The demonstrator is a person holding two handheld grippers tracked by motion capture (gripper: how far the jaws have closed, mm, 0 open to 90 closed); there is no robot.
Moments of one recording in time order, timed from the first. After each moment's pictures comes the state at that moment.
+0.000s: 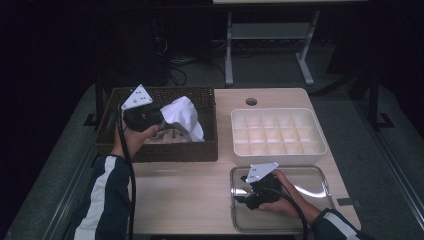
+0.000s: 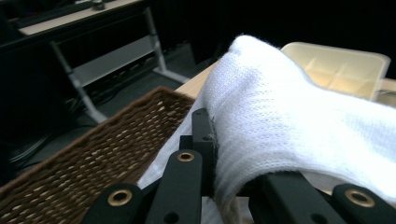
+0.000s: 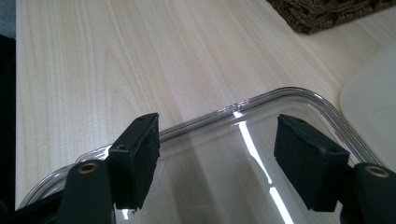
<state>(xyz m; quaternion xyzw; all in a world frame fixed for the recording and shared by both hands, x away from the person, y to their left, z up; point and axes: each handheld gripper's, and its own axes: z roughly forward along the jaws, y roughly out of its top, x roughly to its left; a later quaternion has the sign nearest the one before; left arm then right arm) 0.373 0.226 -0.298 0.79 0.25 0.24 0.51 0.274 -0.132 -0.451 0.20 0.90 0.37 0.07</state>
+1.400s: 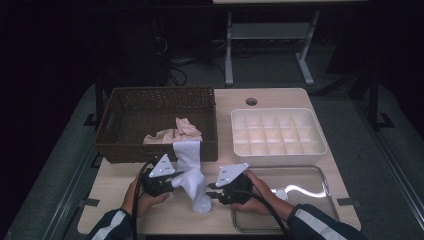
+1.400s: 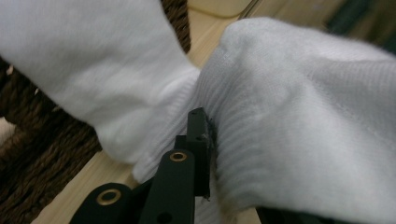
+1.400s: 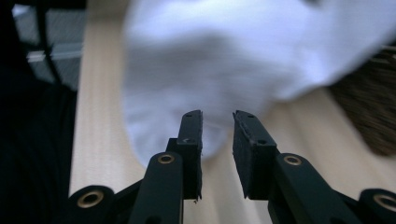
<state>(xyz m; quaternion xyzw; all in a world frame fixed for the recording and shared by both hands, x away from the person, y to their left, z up) 0.284 0.203 -0.433 0.88 0.24 0.14 0.38 0.268 -0.053 -0.431 0.10 0.91 0.40 0.07</state>
